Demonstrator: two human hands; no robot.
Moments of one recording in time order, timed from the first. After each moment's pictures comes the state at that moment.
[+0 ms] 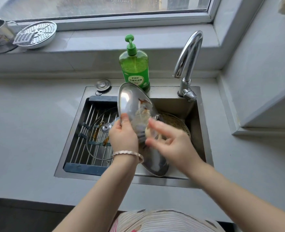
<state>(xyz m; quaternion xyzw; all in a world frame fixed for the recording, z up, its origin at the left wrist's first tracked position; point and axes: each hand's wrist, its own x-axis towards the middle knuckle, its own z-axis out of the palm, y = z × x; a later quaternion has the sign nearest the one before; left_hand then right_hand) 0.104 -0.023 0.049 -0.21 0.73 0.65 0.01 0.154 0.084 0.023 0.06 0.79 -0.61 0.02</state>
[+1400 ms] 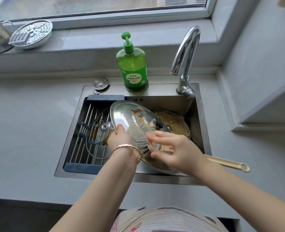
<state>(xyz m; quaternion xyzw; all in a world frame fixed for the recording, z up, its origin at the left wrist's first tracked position) 0.098 -0.022 0.040 -0.41 0.64 0.65 0.07 0.164 0.100 0.012 -0.04 0.88 -0.46 0.05</state>
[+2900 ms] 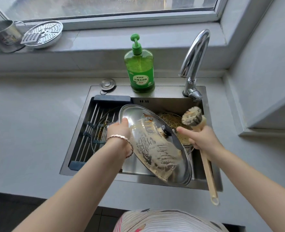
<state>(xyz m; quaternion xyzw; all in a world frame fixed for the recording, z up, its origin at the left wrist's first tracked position) 0.067 -0.051 0.027 -0.34 0.72 0.58 0.16 0.135 0.151 -0.032 0.27 0.71 -0.65 0.08</state>
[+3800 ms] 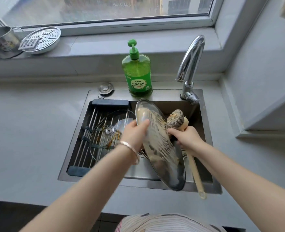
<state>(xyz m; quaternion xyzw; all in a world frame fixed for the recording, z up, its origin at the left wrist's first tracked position) 0.079 -0.028 0.042 -0.18 0.72 0.62 0.27 0.102 0.129 -0.049 0.35 0.69 -0.62 0.11</state>
